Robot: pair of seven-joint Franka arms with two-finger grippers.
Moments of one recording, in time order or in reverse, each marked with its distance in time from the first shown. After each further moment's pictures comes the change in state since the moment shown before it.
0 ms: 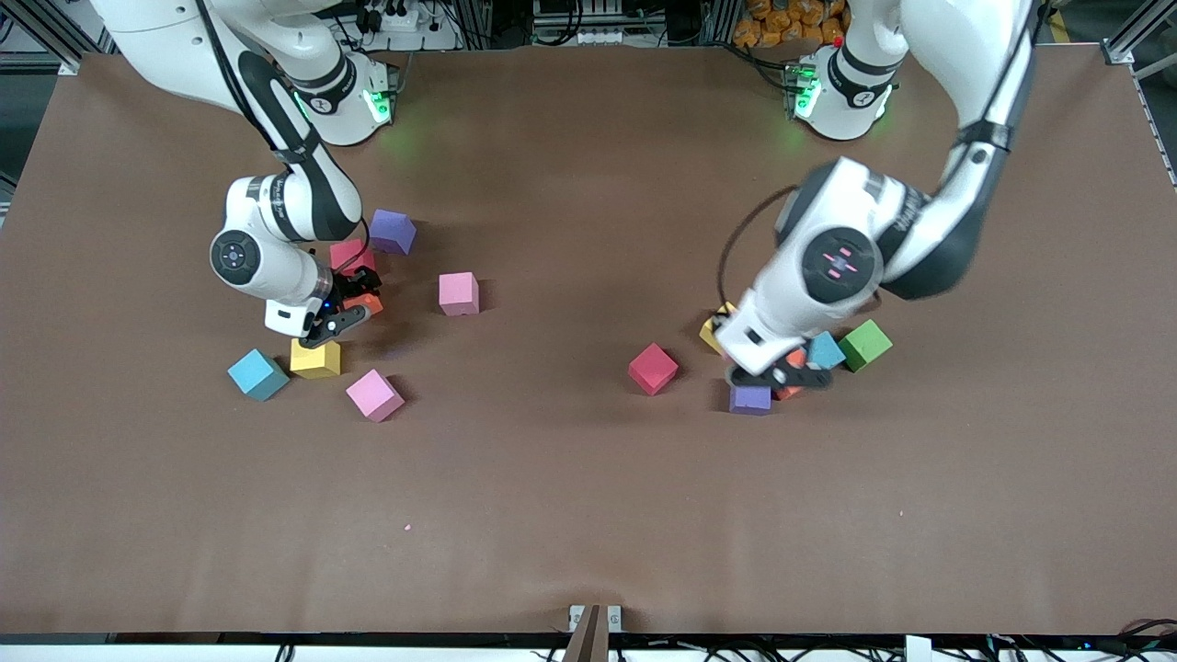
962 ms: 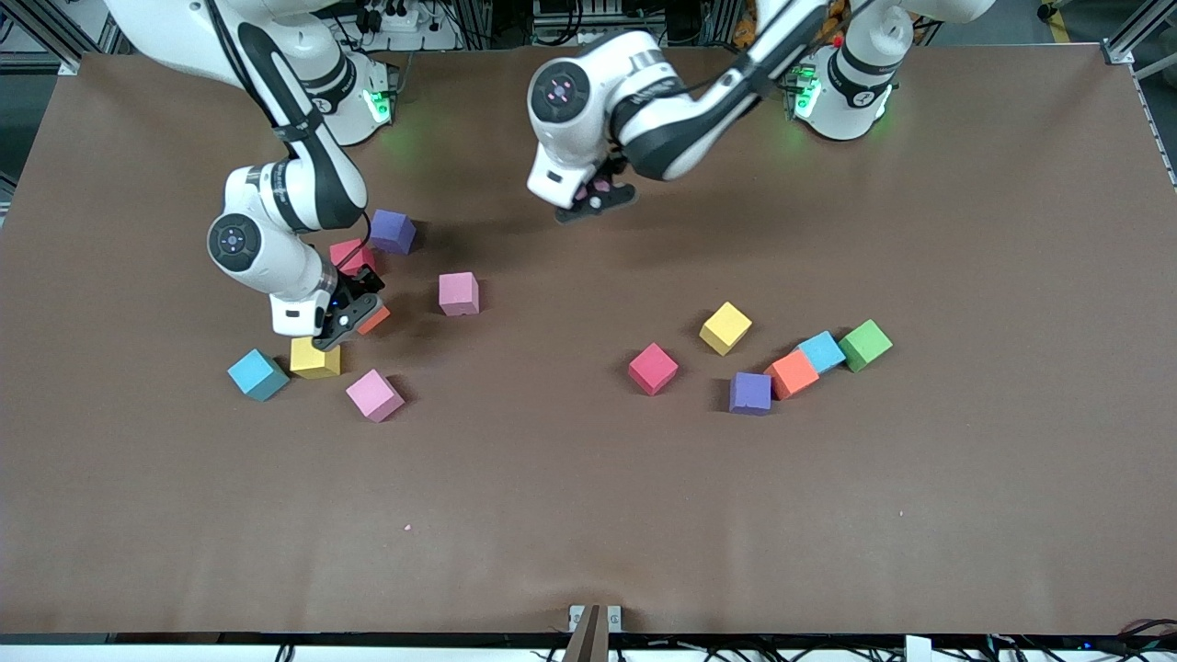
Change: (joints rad) left arm -0.261 0.051 -0.296 -0.193 -0.005 0.159 -0.796; right arm 0.056 -0.074 0.011 0.054 -0.003 -0.021 -0.244
